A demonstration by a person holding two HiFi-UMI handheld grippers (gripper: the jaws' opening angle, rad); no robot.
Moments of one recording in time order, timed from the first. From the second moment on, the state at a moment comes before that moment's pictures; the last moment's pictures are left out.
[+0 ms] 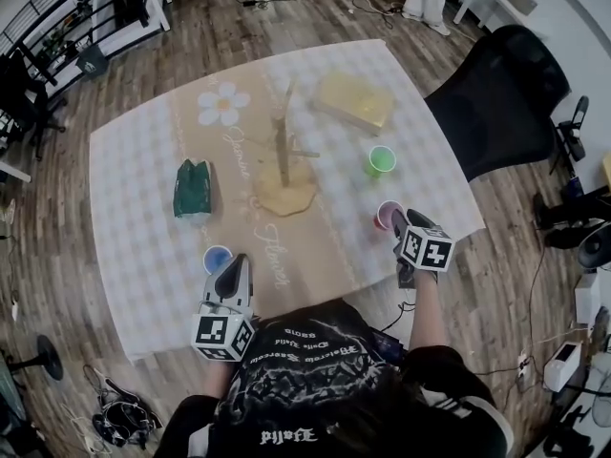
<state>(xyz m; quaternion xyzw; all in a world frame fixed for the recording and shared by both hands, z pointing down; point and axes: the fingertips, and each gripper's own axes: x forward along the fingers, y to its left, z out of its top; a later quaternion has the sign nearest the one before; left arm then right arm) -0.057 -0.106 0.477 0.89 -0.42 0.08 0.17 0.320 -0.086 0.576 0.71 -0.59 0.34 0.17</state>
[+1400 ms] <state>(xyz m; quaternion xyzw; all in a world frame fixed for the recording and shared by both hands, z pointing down) -0.062 -0.105 0.492 0.87 -0.44 0.09 0.20 0.293 -0.103 0.523 0.71 -0.62 0.28 0.17</state>
